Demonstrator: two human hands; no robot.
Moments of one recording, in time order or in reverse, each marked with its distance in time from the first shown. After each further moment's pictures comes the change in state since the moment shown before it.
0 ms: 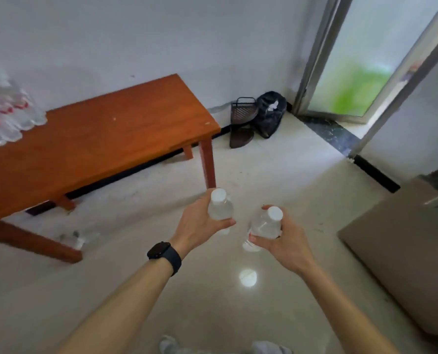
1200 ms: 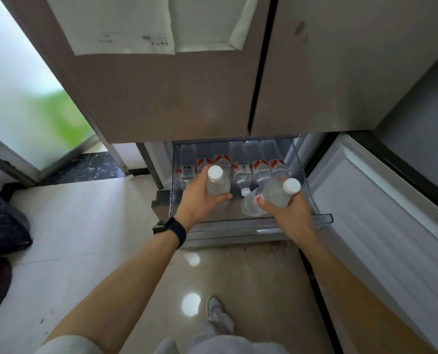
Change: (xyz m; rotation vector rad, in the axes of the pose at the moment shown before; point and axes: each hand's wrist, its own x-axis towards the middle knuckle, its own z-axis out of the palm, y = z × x) left_hand 0.247 0.517 0.589 -0.088 -0.878 0.747; right_hand -0.012 0.318 -0.543 0.278 1.266 0.489
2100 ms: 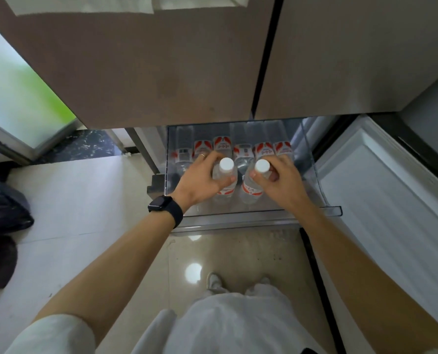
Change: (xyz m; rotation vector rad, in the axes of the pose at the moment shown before) left_hand 0.036 -0.015 0.006 0.180 -0.176 0.012; right_hand 0.060 -0.001 0.021 -0.344 -0.217 -0.224
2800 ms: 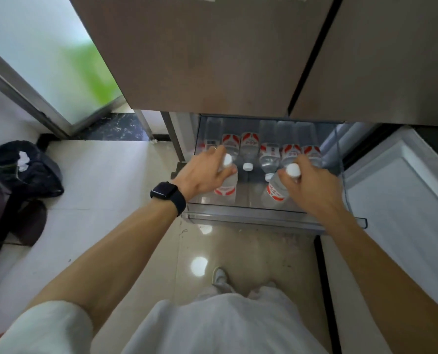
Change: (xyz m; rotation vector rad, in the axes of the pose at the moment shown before) left_hand -0.035 0.004 -0.051 0.298 -0.033 -0.015; right_hand -0.006 -0.020 -0.012 -0.514 -0.037 -0.048
